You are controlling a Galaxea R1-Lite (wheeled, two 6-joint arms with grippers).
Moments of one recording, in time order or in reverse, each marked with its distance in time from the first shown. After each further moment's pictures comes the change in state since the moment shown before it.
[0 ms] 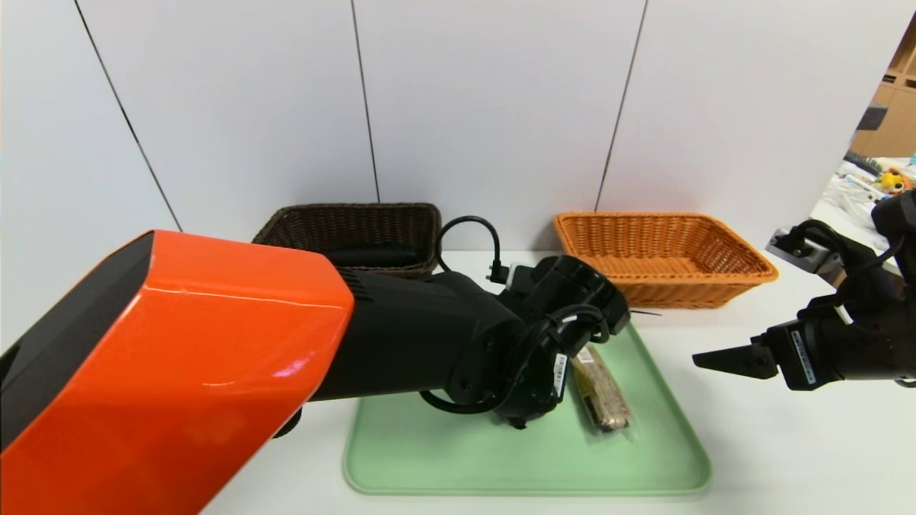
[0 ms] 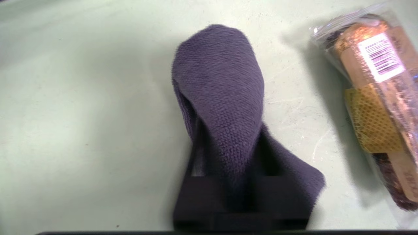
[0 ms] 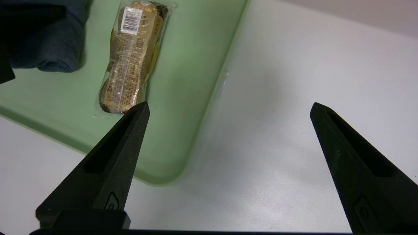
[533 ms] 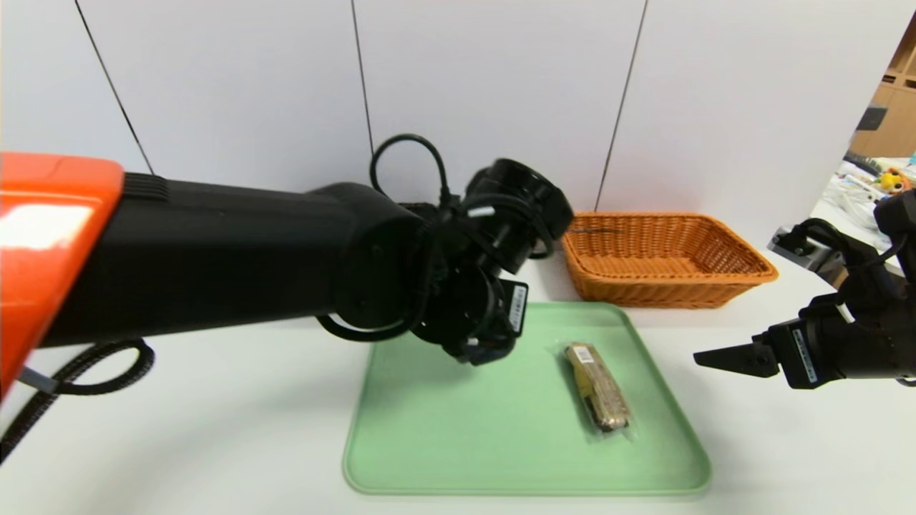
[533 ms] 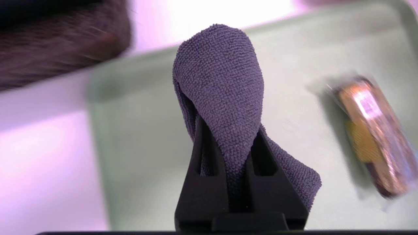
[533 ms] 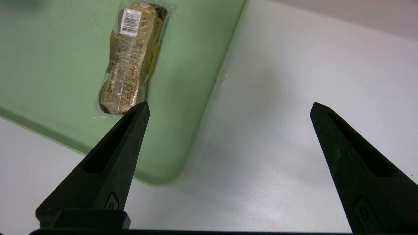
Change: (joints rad) left arm 0.114 -0.190 0.000 0.056 0.004 0.094; right arm -0.004 -0.001 -0.003 0.000 0.000 0.000
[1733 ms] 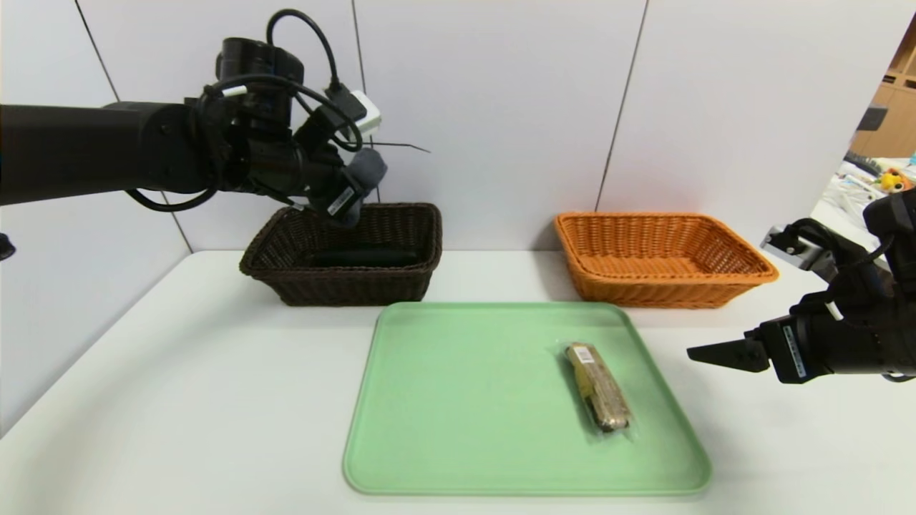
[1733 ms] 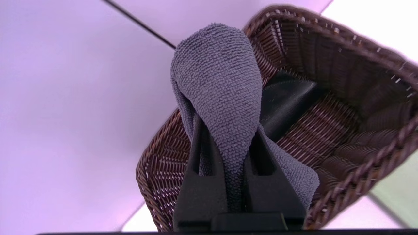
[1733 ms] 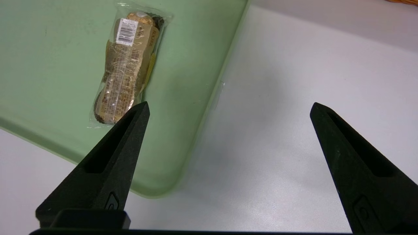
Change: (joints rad) left arm 0.551 -0.029 -0.061 -0.268 -0.501 1.116; right arm -0.010 0.029 0.011 -0.054 0.016 -0.007
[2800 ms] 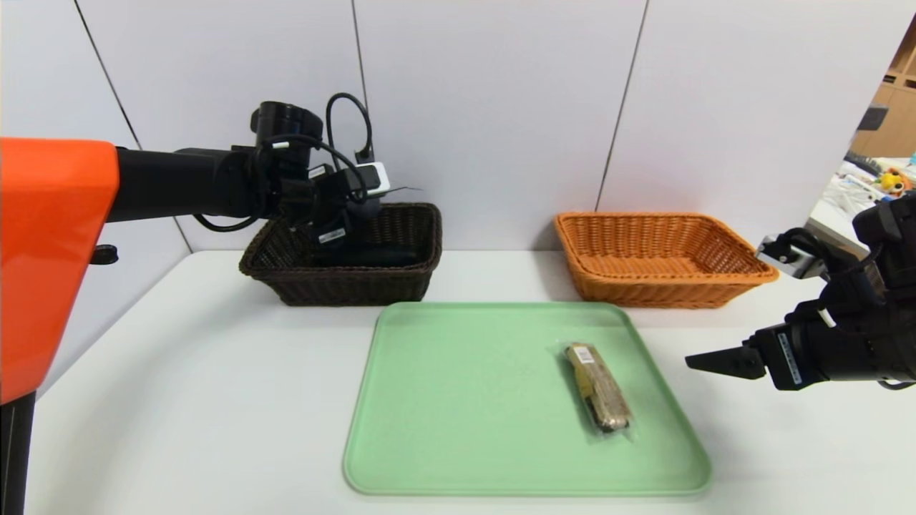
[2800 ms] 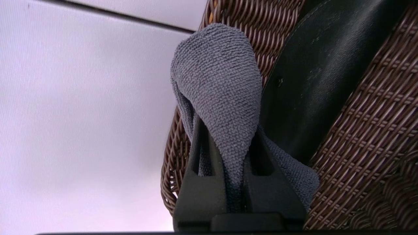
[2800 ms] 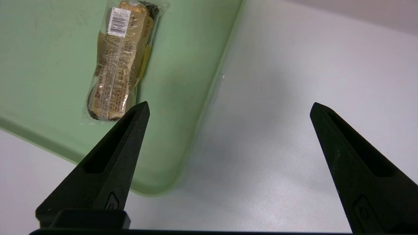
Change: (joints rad) left arm 0.078 0.180 -0.087 0.005 -0.003 0.393; right arm -0.001 0.016 0.016 0.001 -0.001 0.003
